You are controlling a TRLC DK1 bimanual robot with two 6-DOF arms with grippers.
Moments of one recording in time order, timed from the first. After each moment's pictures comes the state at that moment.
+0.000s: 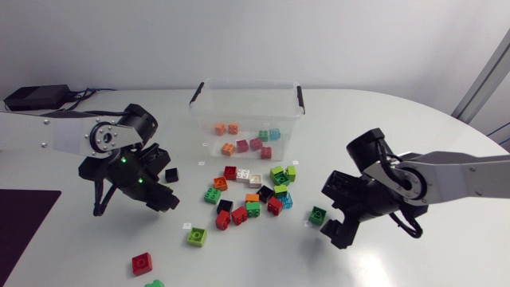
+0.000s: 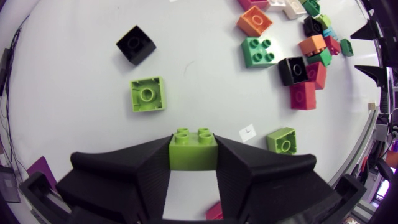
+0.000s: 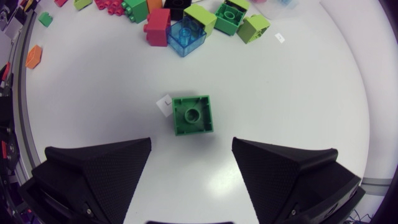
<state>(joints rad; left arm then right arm) -0.25 1.66 0.93 -0.68 0.05 0.21 0.34 1.54 0.66 -0.37 -0.13 -0.61</state>
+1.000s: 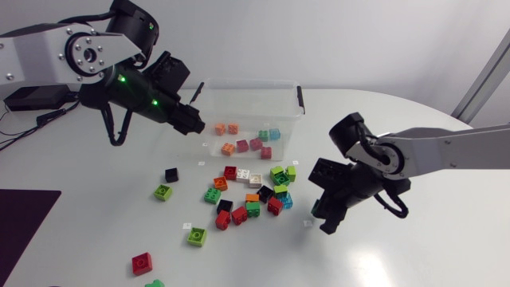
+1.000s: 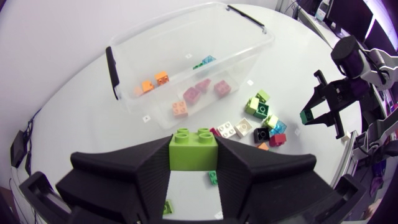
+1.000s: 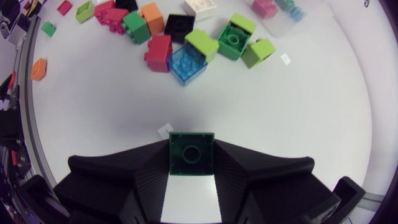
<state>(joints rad) -0.35 1.63 1.34 -0.62 0.16 0.26 0.38 1.62 0.84 -0.50 -0.15 -0.61</state>
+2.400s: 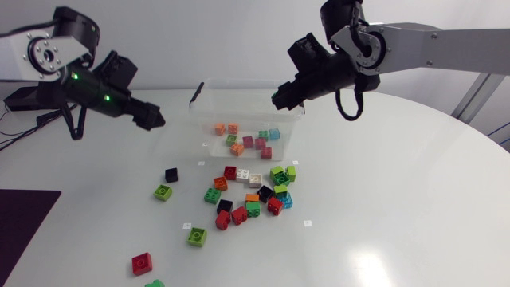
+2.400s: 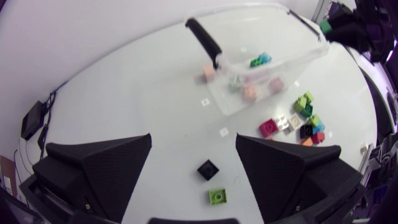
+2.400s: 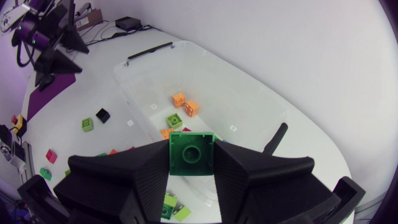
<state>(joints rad) -0.05 1.63 1.29 -0.60 0.20 0.38 0.38 1.83 1.50 -0.38 -0.25 -0.28</state>
